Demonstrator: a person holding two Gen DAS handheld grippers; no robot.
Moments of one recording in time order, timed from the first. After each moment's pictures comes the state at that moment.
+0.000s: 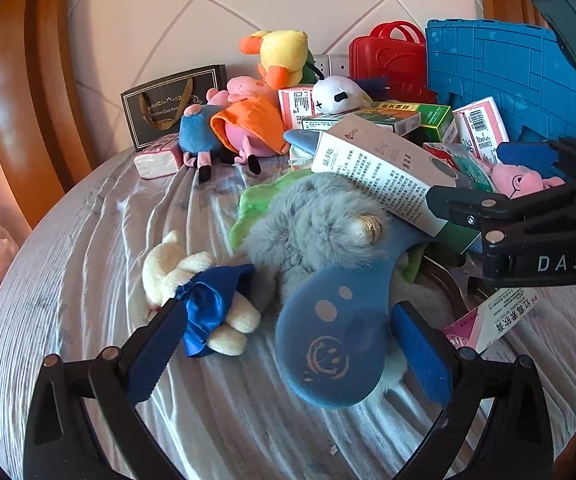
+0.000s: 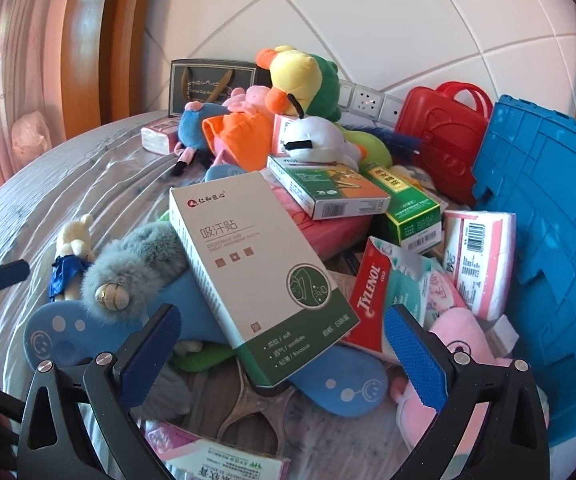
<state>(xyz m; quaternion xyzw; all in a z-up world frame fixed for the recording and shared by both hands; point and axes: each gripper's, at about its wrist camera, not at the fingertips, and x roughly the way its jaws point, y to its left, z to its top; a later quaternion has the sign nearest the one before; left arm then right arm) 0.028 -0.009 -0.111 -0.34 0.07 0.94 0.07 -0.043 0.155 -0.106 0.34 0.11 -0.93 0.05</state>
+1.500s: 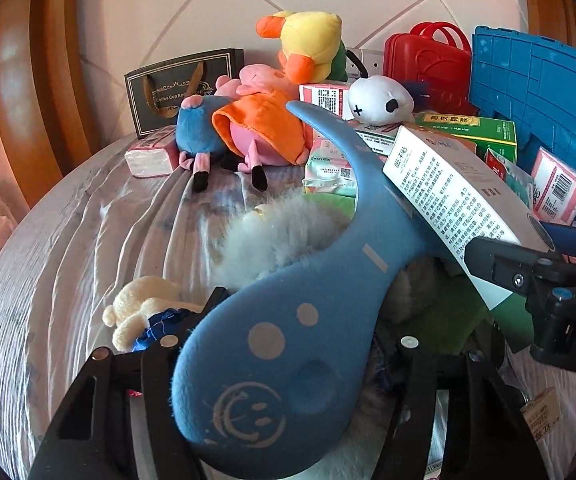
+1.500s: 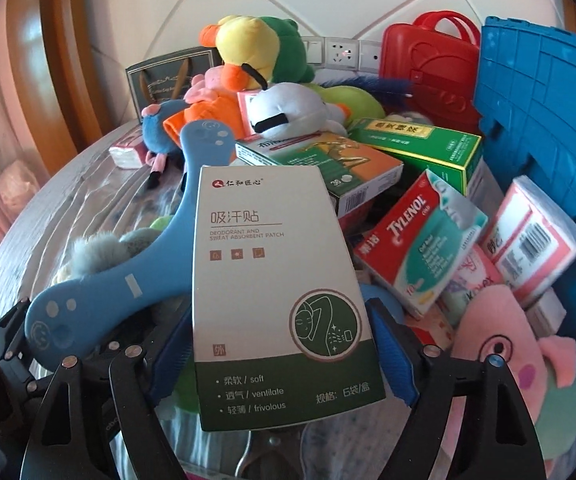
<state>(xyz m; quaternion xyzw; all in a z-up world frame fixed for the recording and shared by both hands) -0.049 0.007 -0.114 -0.35 0.02 0.93 0.03 -0.093 0.180 -0.110 0.41 -0.01 -0.91 0.04</state>
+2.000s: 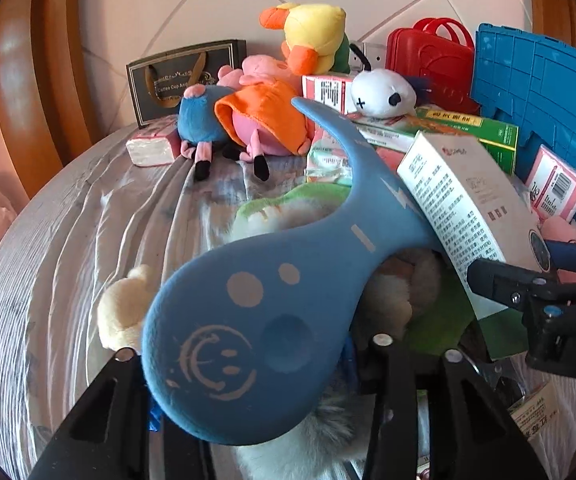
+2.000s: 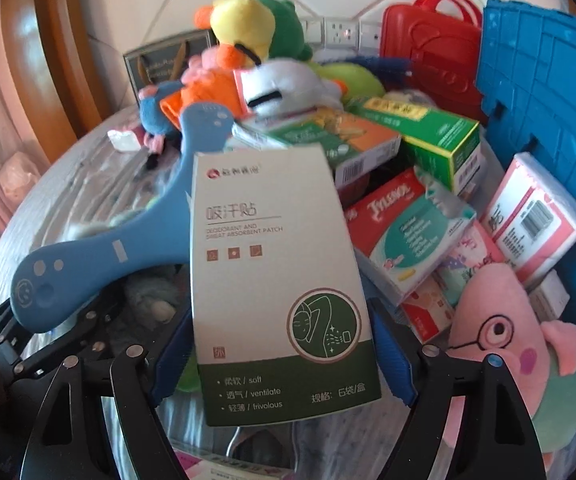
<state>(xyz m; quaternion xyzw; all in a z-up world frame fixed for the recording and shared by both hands) -0.049 0.003 -0.120 -0.38 0.02 0.93 0.03 -0.094 0.186 -0.122 0.44 -0.01 -0.89 0.04</state>
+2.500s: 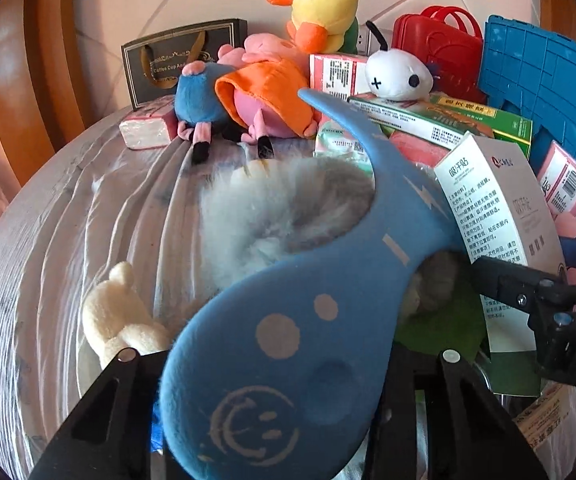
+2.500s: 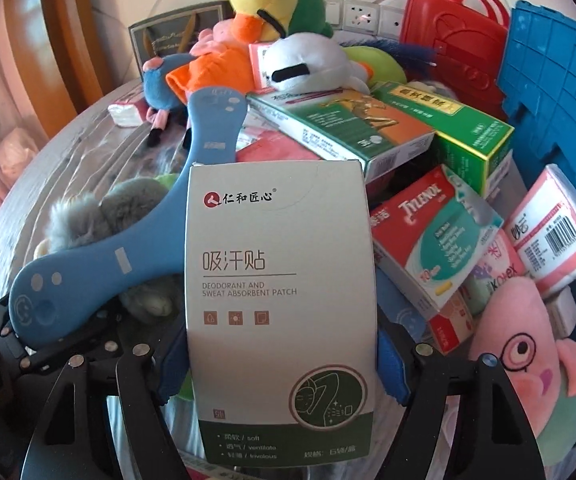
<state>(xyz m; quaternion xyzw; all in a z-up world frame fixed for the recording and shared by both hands) -0.063 -0.006 -0.126 -0.39 0.01 0.92 0.04 -0.107 0.171 -0.130 0.46 0.01 -0.88 0.05</state>
